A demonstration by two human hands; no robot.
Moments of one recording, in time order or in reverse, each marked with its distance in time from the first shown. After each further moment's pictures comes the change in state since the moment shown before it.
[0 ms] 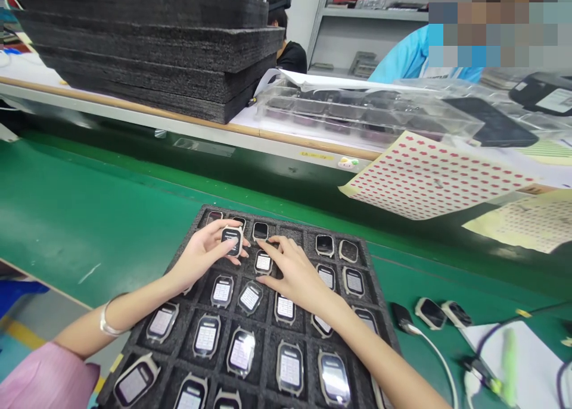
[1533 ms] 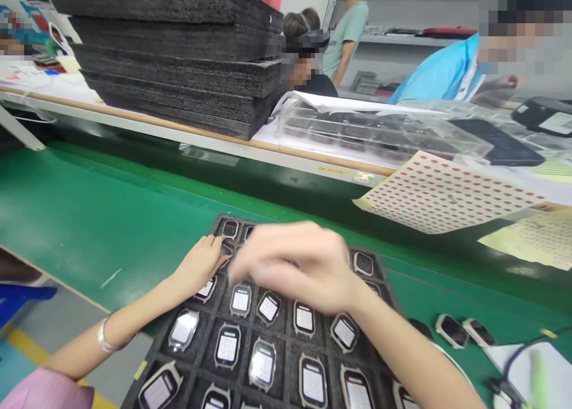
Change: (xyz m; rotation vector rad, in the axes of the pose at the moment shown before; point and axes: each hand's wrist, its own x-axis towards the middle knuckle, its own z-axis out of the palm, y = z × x) left_hand -0.009 -0.014 -0.063 1.563 0.076 0.115; right_hand 0.039 -0.090 -0.078 0.785 0.026 -0.036
